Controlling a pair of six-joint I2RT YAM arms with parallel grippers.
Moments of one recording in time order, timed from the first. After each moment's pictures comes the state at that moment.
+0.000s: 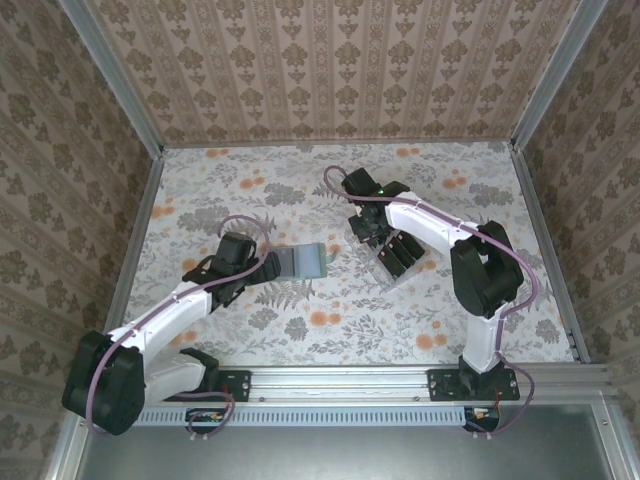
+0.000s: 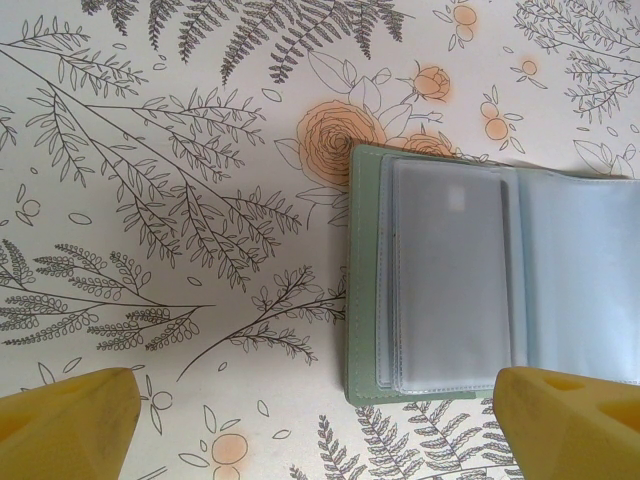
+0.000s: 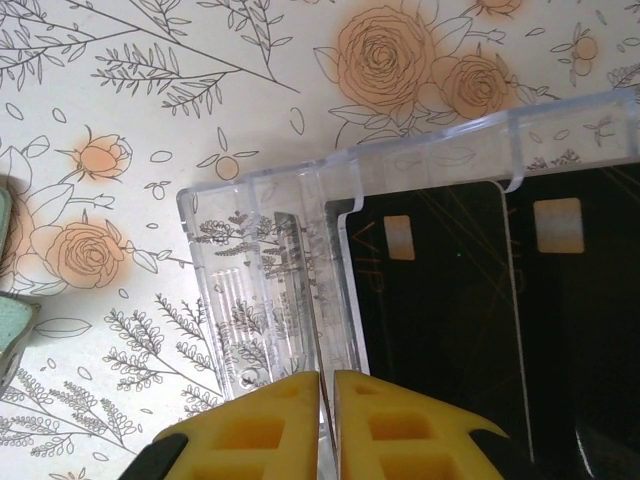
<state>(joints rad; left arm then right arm) -0.48 1.12 0.55 -0.33 -0.11 -0.56 0.55 1.90 1.49 -0.82 0.20 0.15</state>
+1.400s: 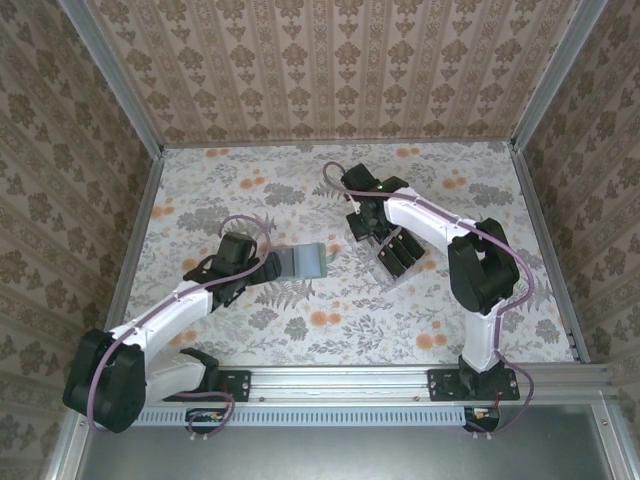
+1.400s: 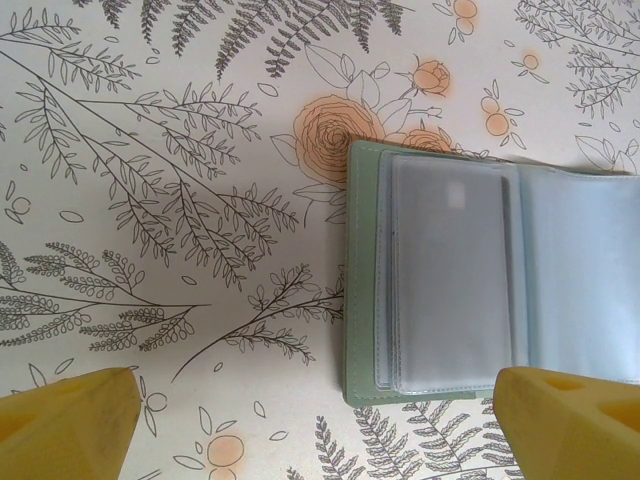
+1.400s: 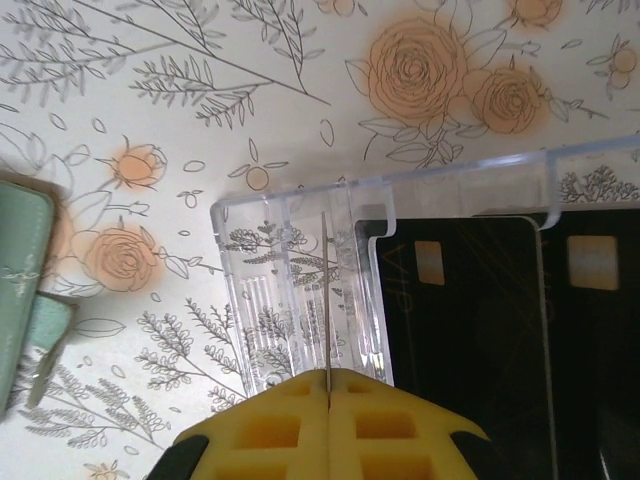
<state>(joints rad) -0.48 1.13 0.55 -0.33 -0.10 -0.56 0.53 1.93 1.56 -0.86 0.14 0.14</state>
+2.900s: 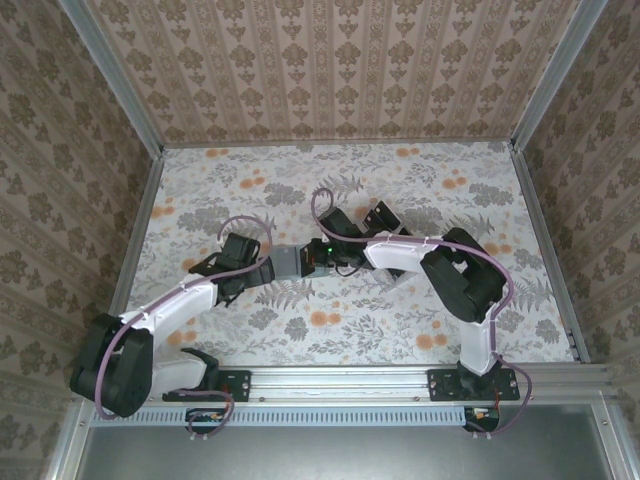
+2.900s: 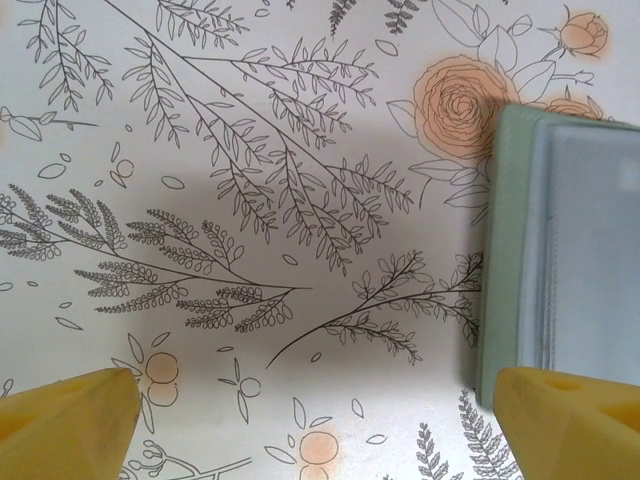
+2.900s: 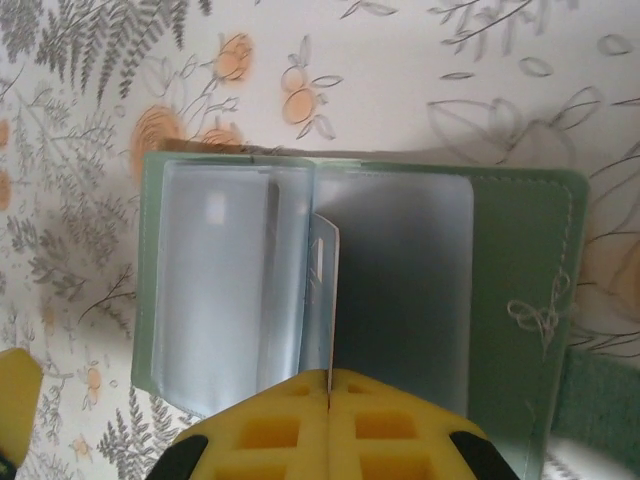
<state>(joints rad) -0.47 1.22 0.58 -0.40 -0.21 -0.57 0.72 1.94 1.18 -0.09 -0.16 0.74</state>
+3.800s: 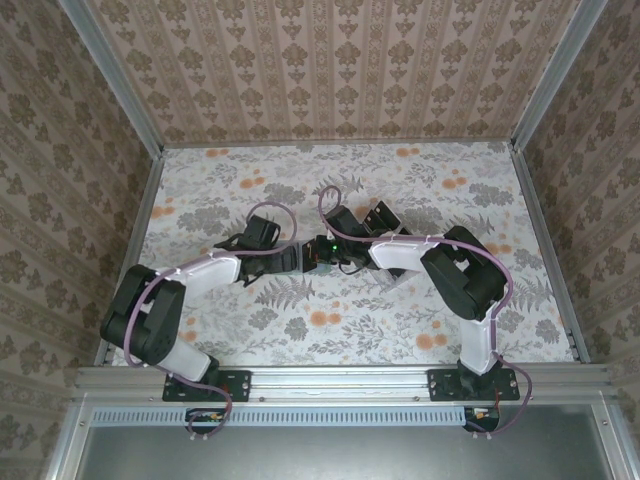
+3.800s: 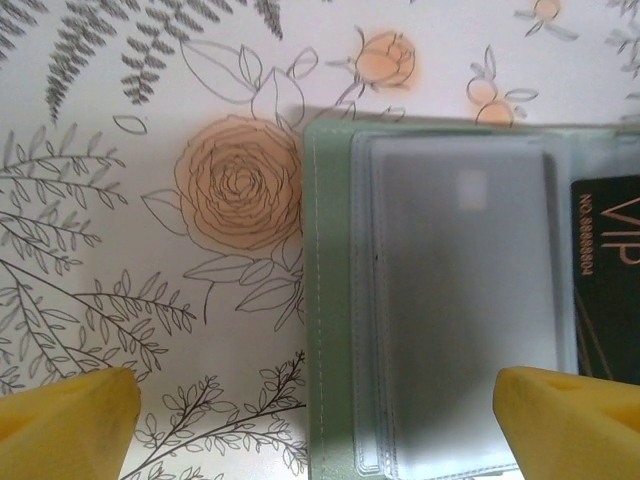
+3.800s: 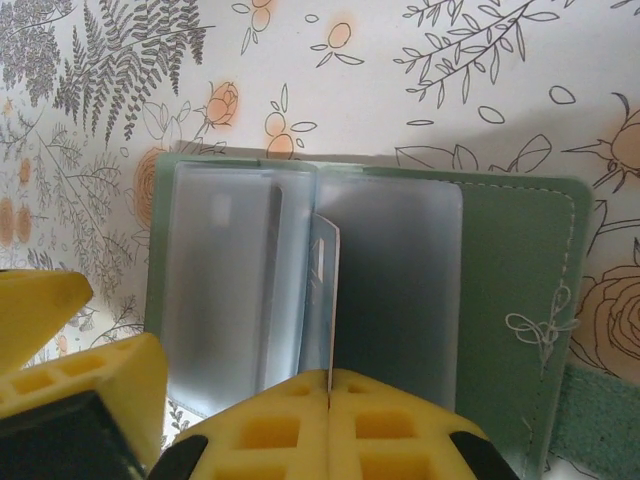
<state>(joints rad) -0.52 1.52 0.75 -0.28 -0.10 -0.48 0.70 1.95 1.14 0.00 -0.19 0.76</state>
